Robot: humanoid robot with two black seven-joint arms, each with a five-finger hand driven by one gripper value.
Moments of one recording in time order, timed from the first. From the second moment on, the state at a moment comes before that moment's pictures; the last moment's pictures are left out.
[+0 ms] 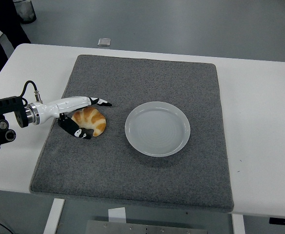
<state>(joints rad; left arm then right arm) -0.98 0.81 0.08 -1.28 1.09 0.16 -0.41 0.05 0.00 -0.16 0.11 0.07 -0.11 -0.03</state>
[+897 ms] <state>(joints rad) -0.98 0.74 0.08 -1.17 1.09 0.18 -0.41 0.05 0.00 -0.16 0.11 0.07 -0.11 -0.03</state>
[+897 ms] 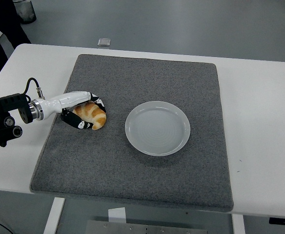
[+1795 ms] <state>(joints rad) -1.10 0.82 0.09 -1.18 1.10 0.18 -0.41 0.05 0.00 -0.16 0.11 0.07 -0.11 -0.03</state>
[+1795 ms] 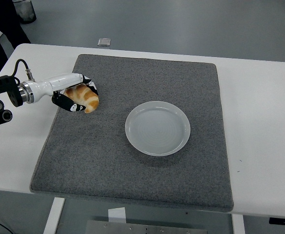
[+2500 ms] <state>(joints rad) -1.40 0.88 0.10 -1.17 1.10 0.14 -0.41 0.05 0.00 -0.16 0.11 0.07 -0.11 -0.03</state>
